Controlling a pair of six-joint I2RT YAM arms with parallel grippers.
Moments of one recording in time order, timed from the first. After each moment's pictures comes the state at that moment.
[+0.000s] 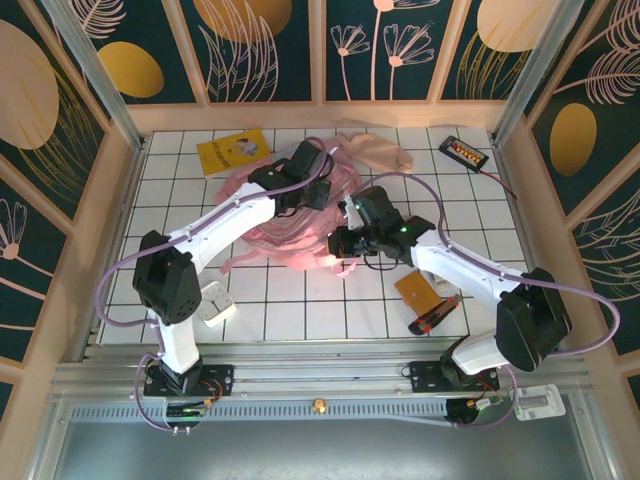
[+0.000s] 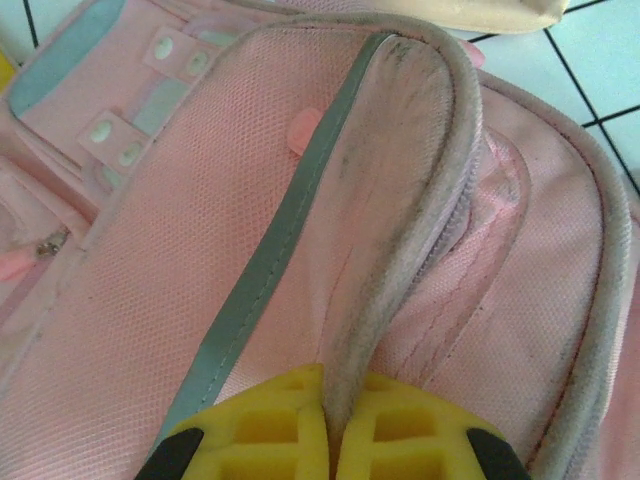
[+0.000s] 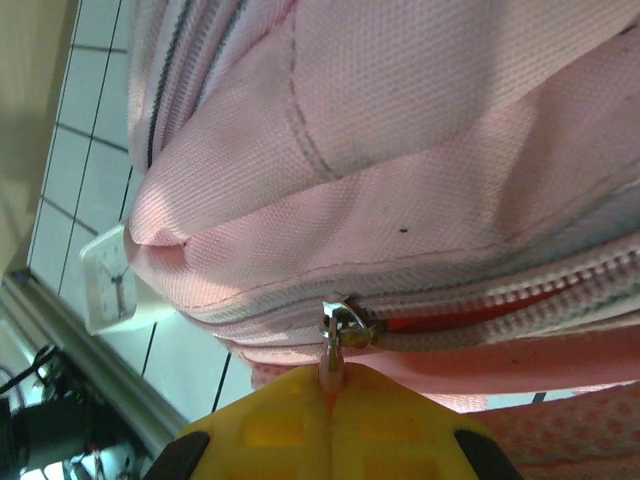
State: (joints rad) left arm -0.70 1.88 1.71 -0.72 -0.19 -0.35; right arm 0.71 1.42 1.00 -0.39 -0.31 0.57
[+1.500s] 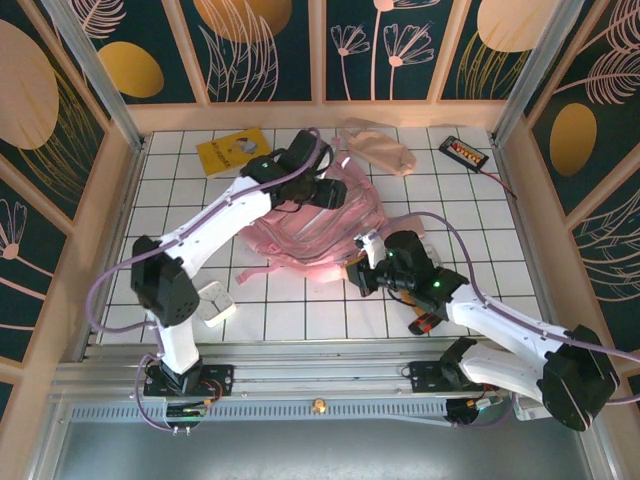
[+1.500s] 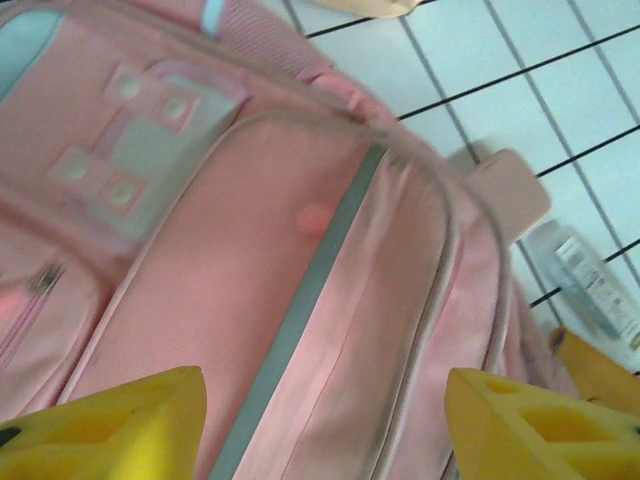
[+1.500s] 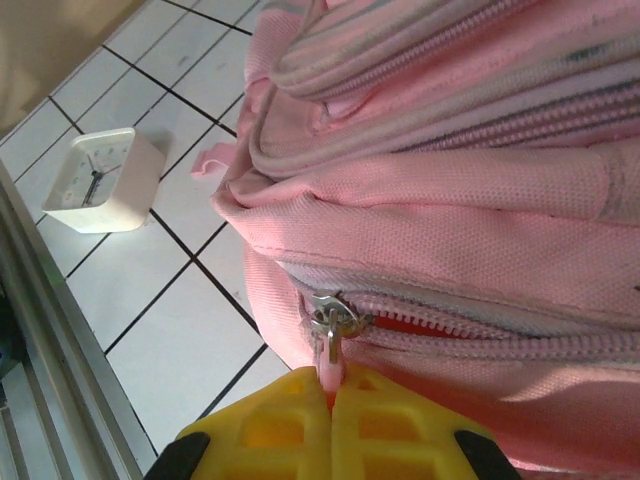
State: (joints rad) left arm -0.71 1.88 1.85 -0.85 0.04 -0.35; right arm 0.73 1.01 0.54 -0.11 -0.30 0.20
